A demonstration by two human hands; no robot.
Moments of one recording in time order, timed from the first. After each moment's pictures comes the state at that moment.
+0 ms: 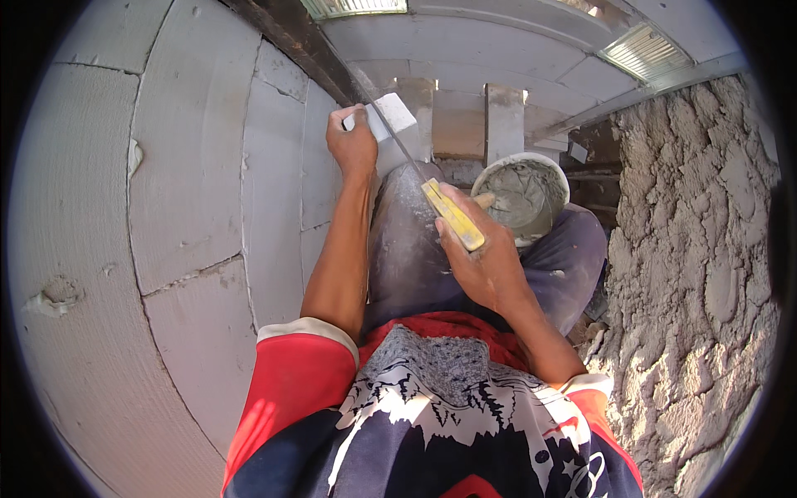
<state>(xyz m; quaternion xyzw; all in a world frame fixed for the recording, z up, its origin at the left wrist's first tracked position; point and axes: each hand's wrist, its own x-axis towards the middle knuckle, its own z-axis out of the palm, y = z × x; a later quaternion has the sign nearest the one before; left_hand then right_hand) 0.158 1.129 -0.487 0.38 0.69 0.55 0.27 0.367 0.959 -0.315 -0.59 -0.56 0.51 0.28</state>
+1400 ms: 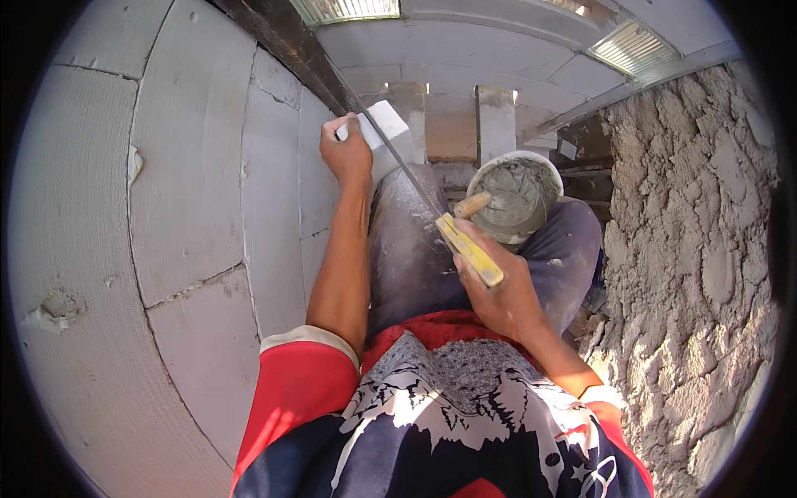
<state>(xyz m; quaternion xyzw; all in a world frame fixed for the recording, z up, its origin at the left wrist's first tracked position) 0.159 1.121 -0.468 0.33 0.72 0.53 0.28 0.372 0.928 -0.299 -0.60 -0.56 0.51 0.27</state>
